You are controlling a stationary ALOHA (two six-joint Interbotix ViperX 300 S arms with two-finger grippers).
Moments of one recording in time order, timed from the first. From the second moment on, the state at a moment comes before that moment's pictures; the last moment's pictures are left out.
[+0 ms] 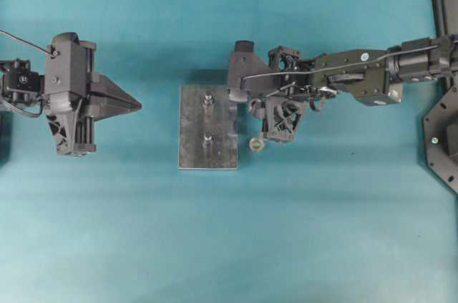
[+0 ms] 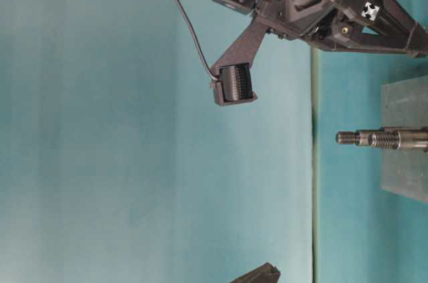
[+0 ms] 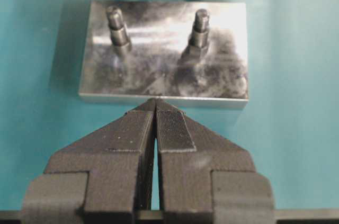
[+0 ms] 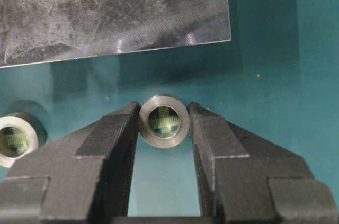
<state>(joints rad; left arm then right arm) 0.07 -0.45 0.97 0.02 0.06 0.05 -0.17 0.17 0.63 -0.02 0.35 -0.04</state>
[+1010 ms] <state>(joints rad) 0.07 -0.45 0.95 0.02 0.04 0.05 -0.14 0.09 0.33 -0.03 0.56 -0.04</state>
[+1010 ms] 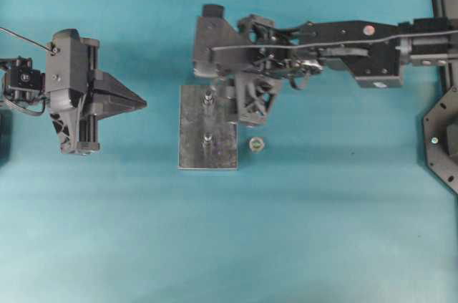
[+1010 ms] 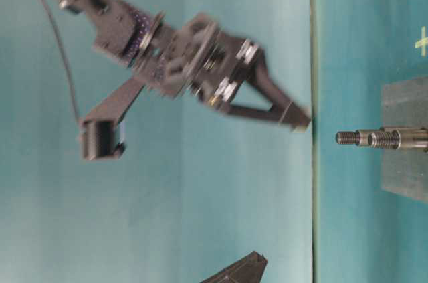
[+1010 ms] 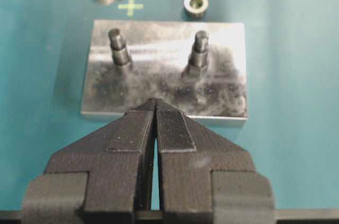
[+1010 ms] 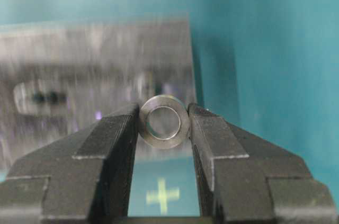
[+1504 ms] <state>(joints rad) 0.07 -0.43 0.94 0.02 0.03 0.04 -0.12 0.15 0.29 -0.02 0.57 -0.04</state>
